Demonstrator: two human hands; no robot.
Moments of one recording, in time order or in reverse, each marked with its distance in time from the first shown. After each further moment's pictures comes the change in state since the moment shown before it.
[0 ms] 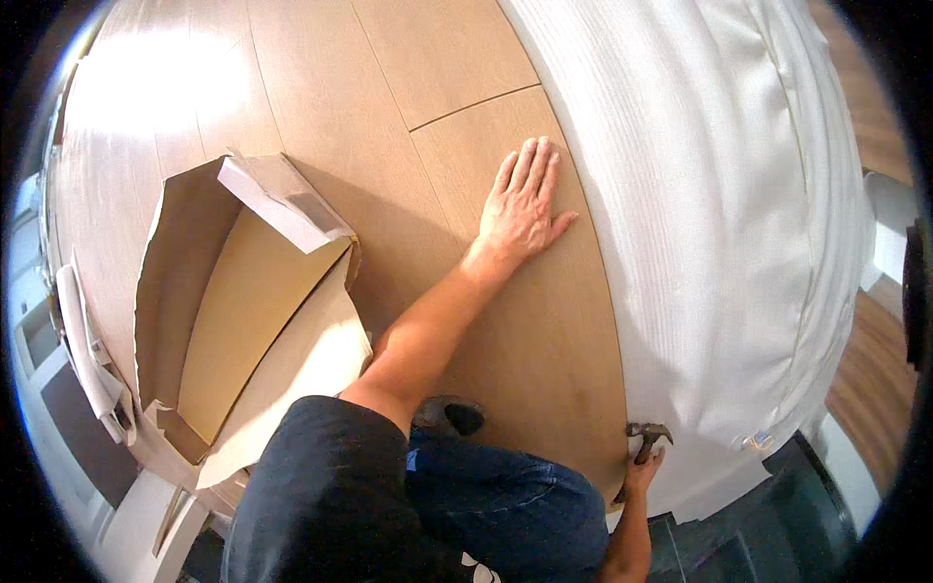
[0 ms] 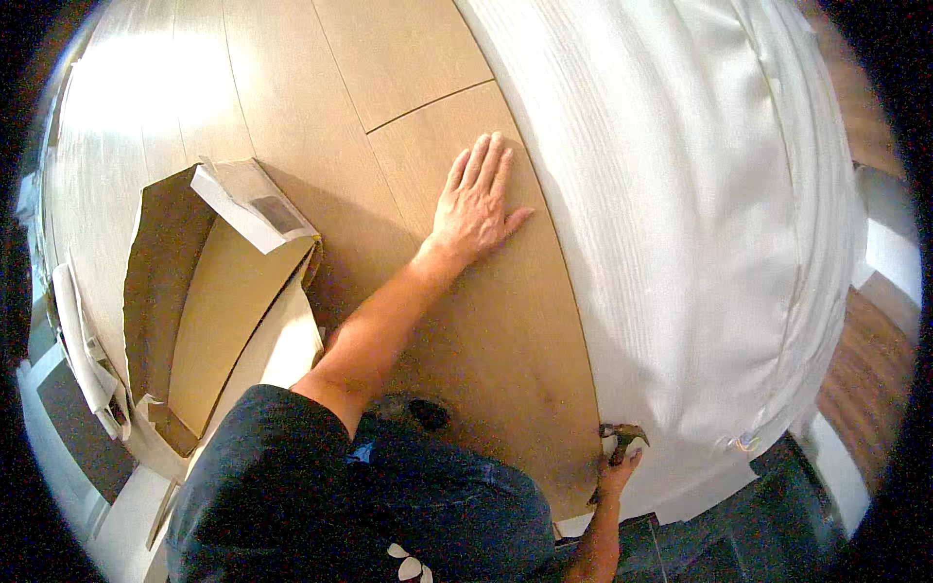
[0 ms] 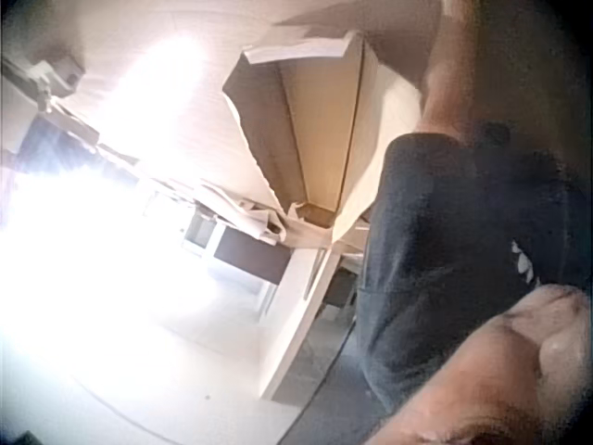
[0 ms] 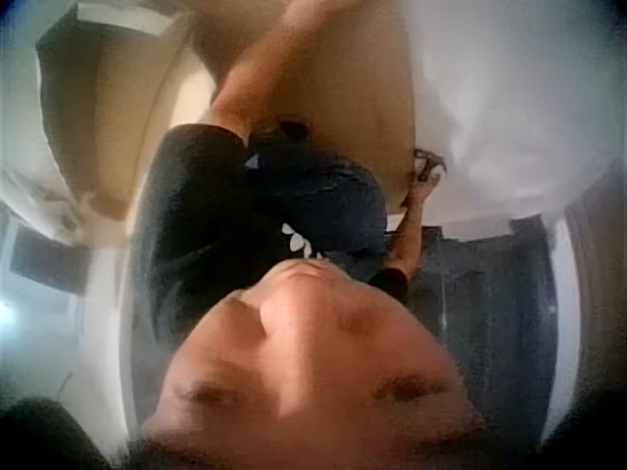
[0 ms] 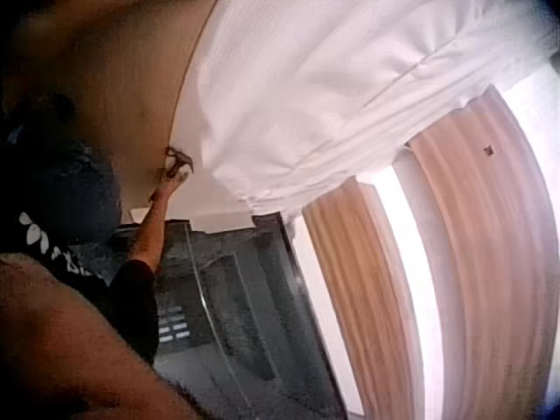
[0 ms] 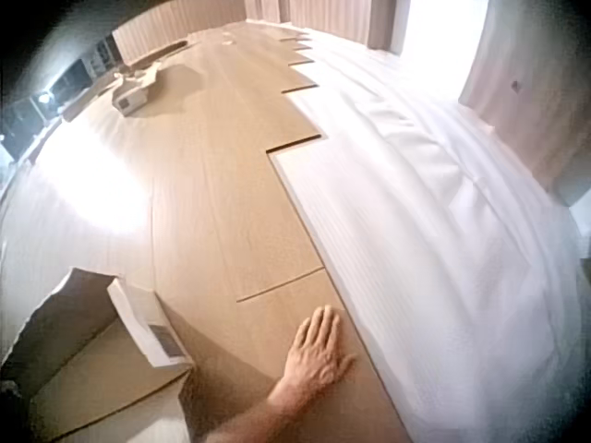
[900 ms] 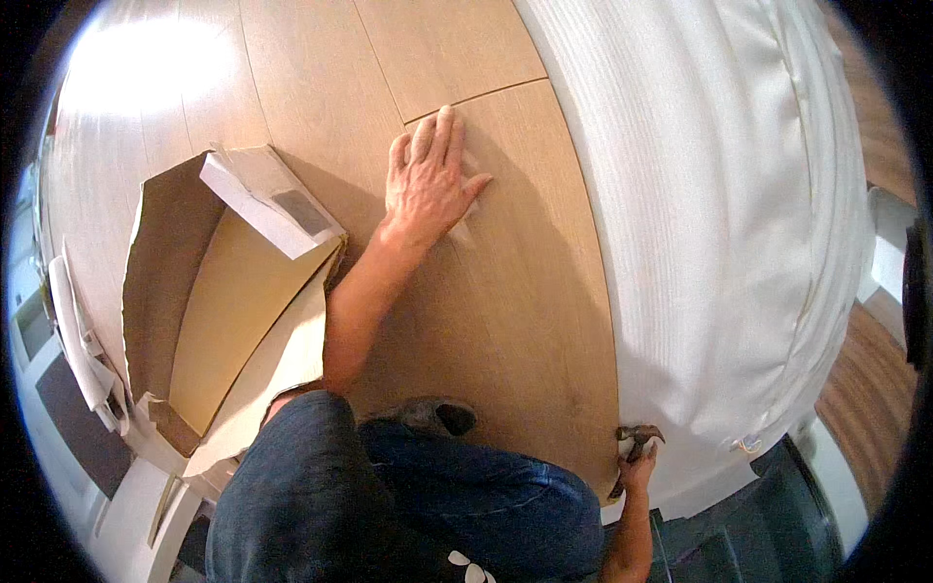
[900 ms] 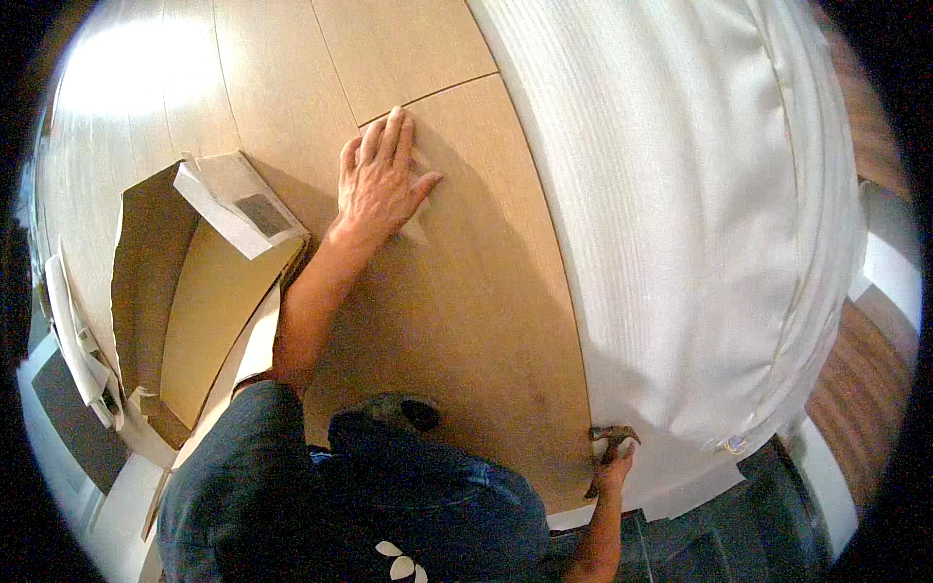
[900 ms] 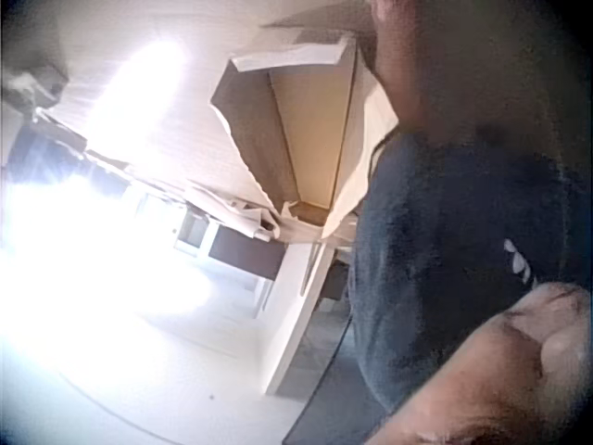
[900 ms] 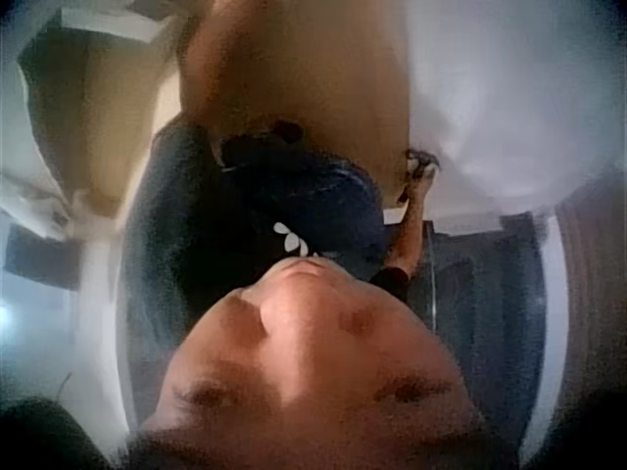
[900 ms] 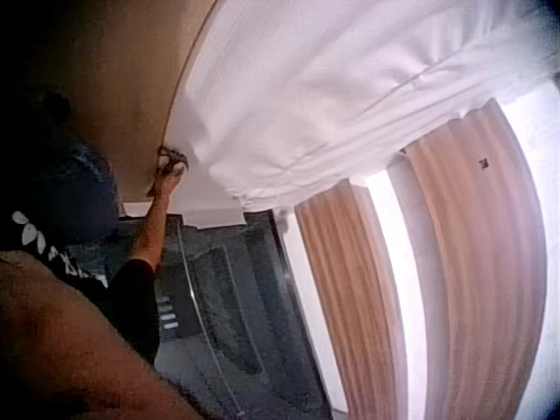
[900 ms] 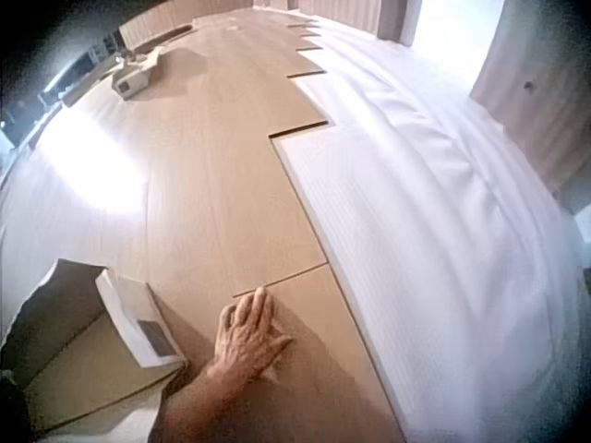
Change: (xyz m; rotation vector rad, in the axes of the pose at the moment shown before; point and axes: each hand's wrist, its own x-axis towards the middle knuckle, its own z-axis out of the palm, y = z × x) left_hand -0.017 -0.091 -0.057 0.281 -0.021 -0.172; right_hand 0.029 -0.038 -0.029 -0.091 -0.303 -0.100
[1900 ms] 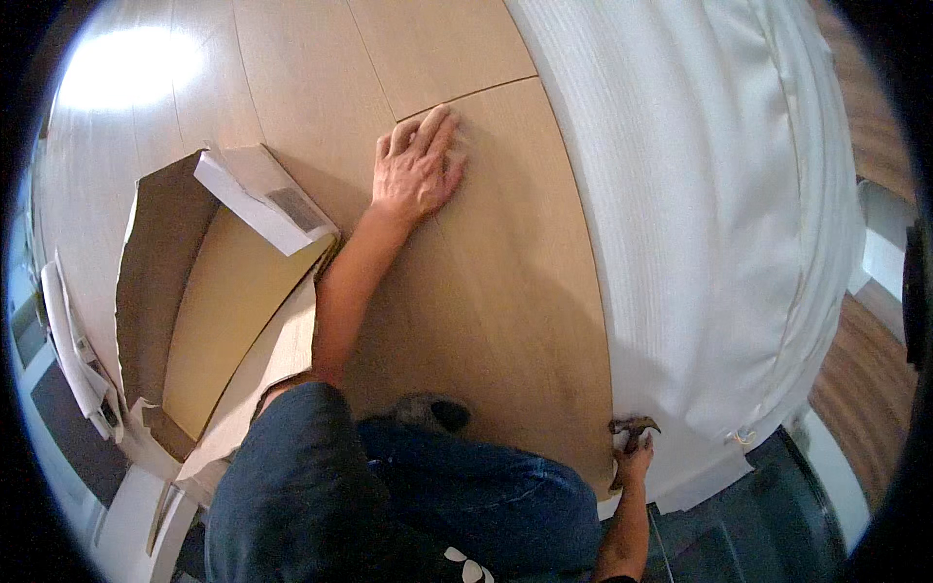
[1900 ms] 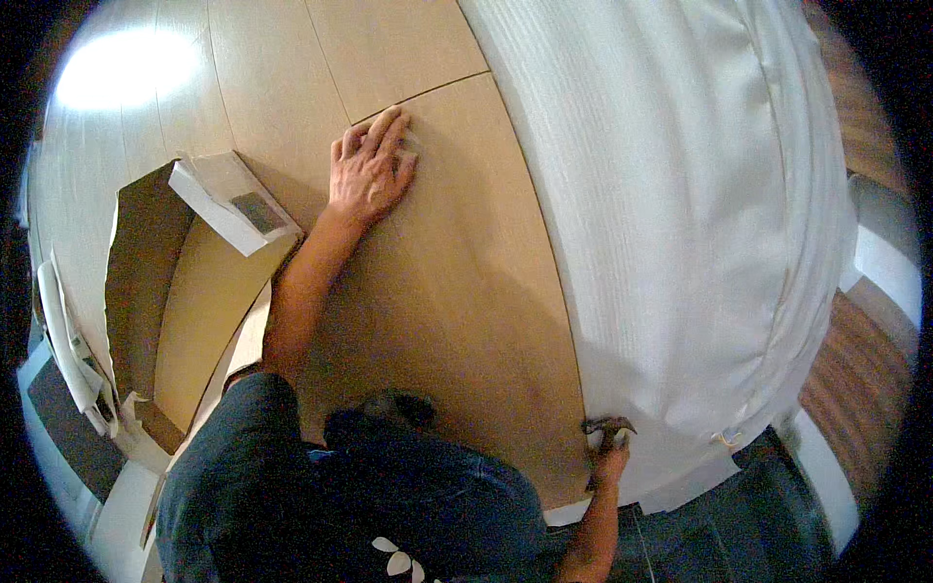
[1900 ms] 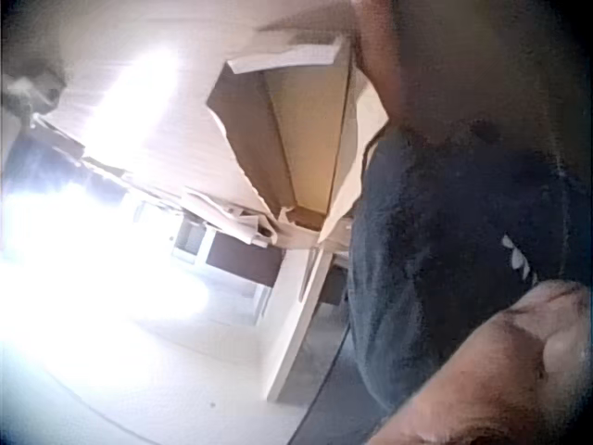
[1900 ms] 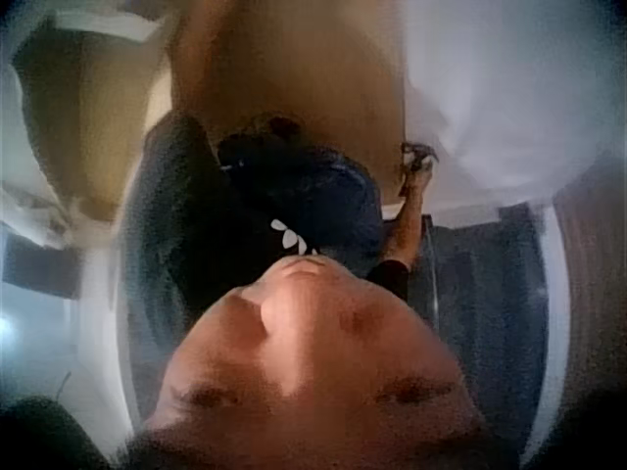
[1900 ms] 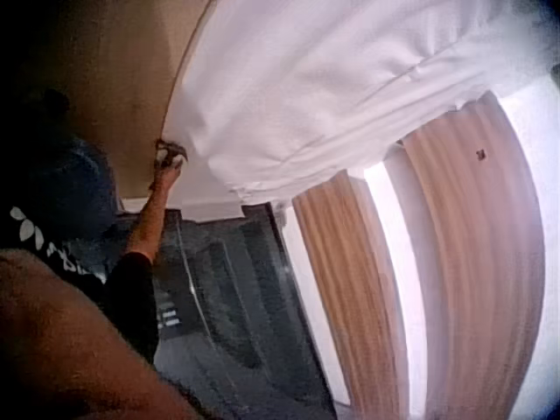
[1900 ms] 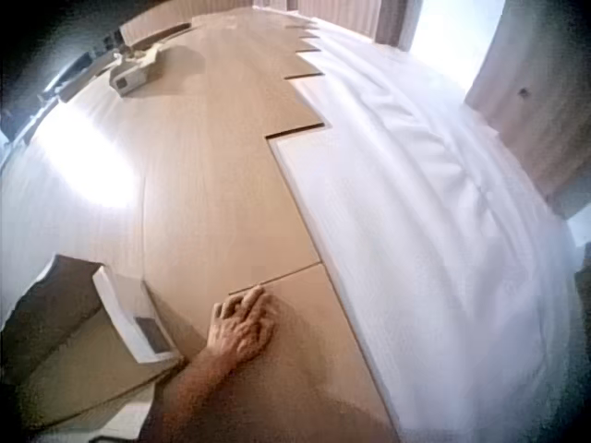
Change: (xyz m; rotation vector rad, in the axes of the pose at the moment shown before) left_hand 0.008 -0.024 0.018 -0.195 0.164 0.036; right_hand -0.001 -0.029 -0.015 -0.122 0.187 0.140
